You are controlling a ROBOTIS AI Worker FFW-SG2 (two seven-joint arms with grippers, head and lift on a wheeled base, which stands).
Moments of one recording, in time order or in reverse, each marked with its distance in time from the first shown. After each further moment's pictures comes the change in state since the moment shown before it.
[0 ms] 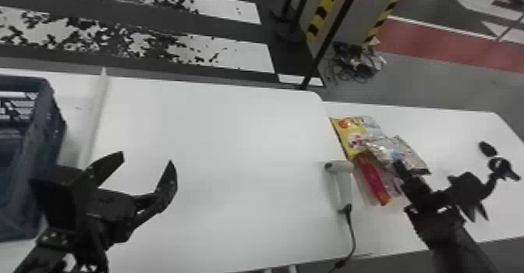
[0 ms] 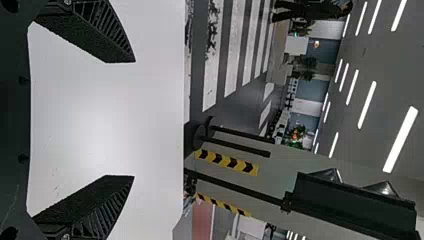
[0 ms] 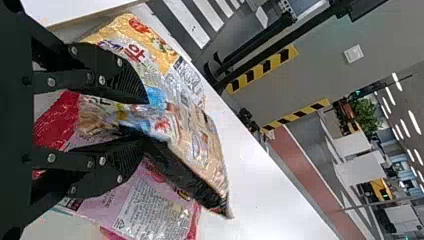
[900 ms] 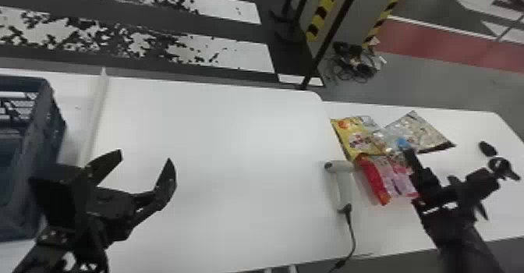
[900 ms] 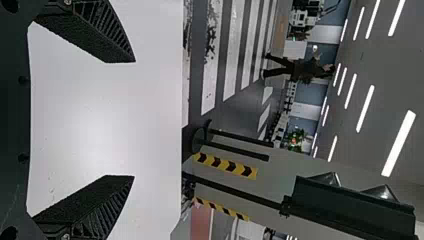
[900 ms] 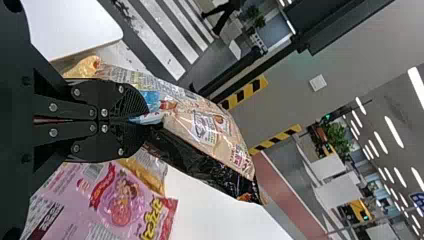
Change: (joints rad) left arm 0.002 -0.010 0.006 -0.008 -0.008 0.006 0.009; right arm 0.025 0.023 -0.043 -0.109 -0.063 0.006 0.077
